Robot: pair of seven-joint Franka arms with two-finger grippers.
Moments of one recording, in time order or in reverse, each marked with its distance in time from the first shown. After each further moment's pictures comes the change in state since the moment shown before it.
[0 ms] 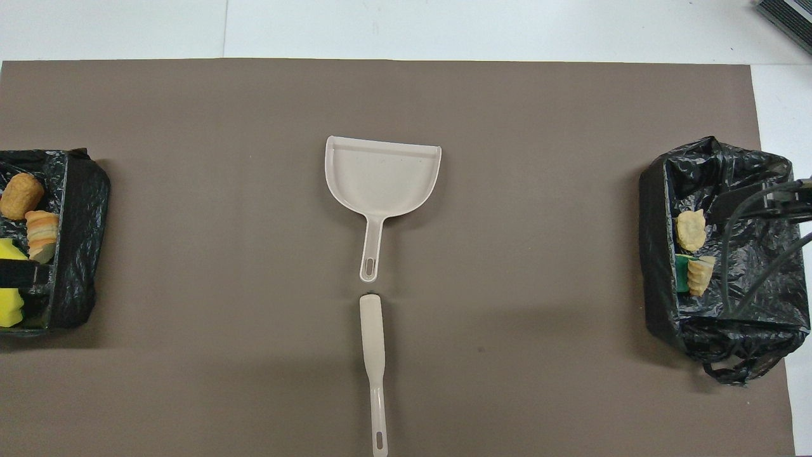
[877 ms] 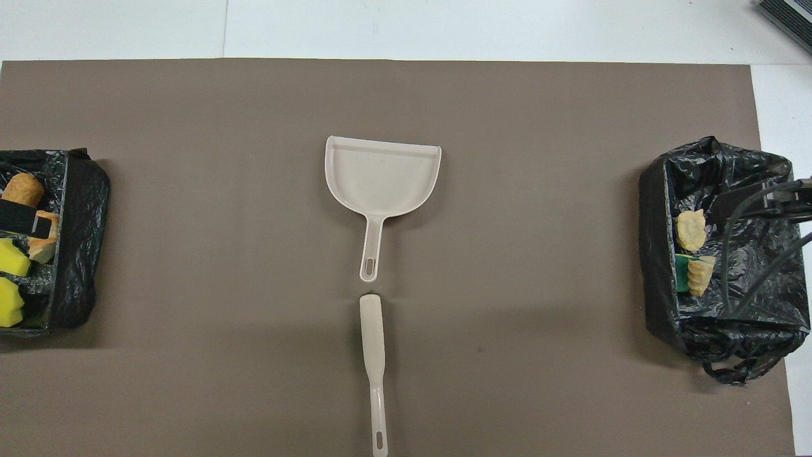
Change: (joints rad) left arm -0.003 0.204 -0.033 0.275 0.000 -0.132 0.003; right arm 0.000 0.000 0.000 0.000 0.000 0.000 0.000
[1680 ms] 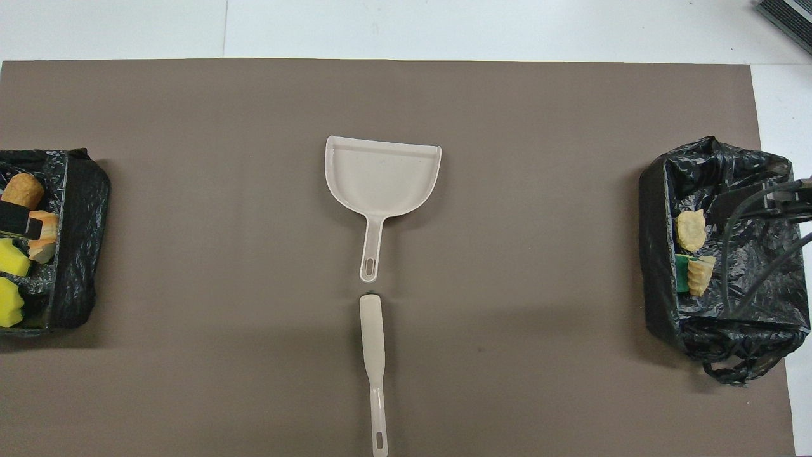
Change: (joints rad) left arm 0.000 -0.002 0.001 -0.001 0.044 0.000 -0.040; right arm 0.000 0.000 0.000 0.000 0.000 0.000 0.000
